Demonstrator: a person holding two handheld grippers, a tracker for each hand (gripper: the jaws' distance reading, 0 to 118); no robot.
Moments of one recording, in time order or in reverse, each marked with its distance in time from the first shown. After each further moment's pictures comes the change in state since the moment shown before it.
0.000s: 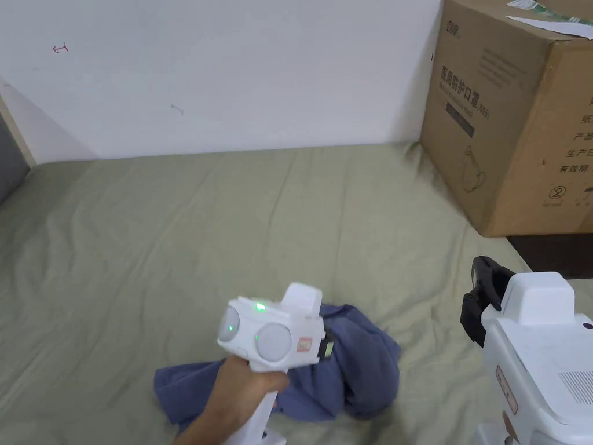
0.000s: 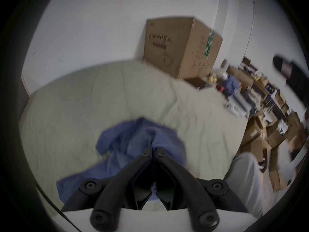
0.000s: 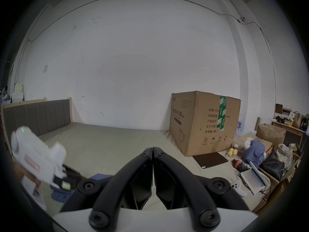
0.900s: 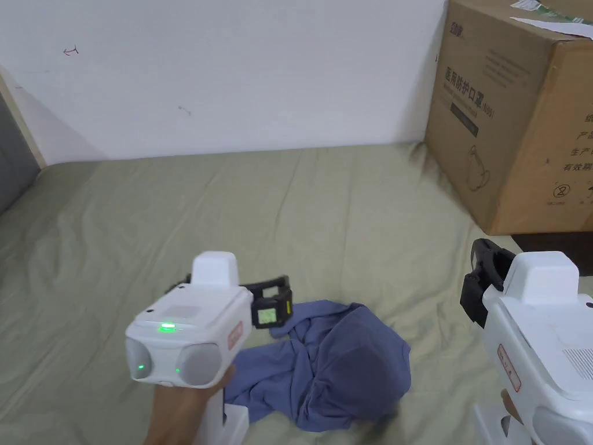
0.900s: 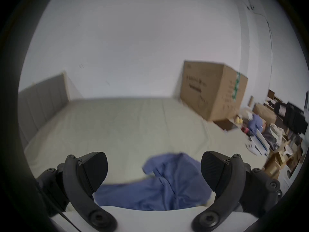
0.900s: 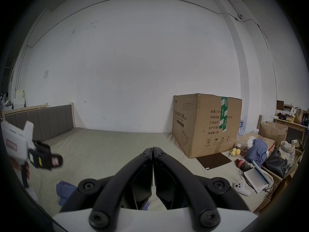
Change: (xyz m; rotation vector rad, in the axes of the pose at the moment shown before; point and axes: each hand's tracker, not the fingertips) left arm -0.046 -0.012 0.146 0.544 0.328 0.160; right arm -0.007 0.023 0.003 0.033 0.018 -0.037
